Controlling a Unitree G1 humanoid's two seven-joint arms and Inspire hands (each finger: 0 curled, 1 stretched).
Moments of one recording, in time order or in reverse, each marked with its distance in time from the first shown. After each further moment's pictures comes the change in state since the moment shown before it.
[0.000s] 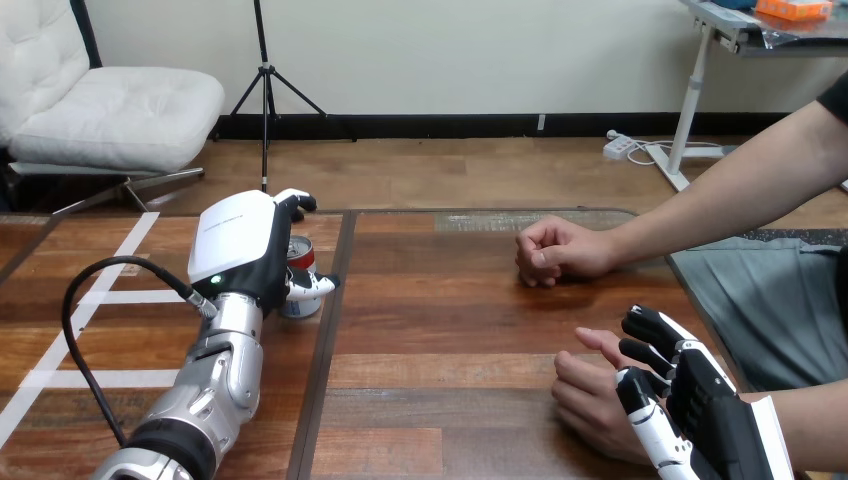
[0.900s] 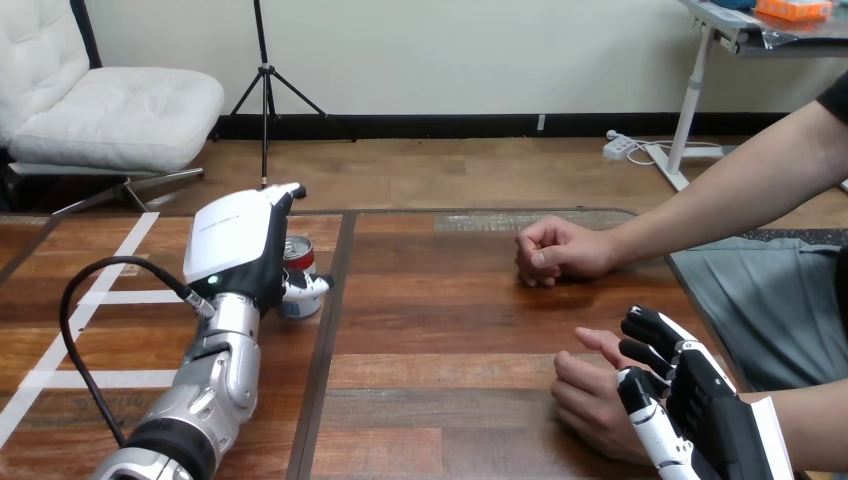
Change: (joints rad) left arm 0.000 0.001 0.000 0.000 0.015 0.032 0.003; right arm 0.002 0.000 0.001 0.000 0.003 0.000 0.001
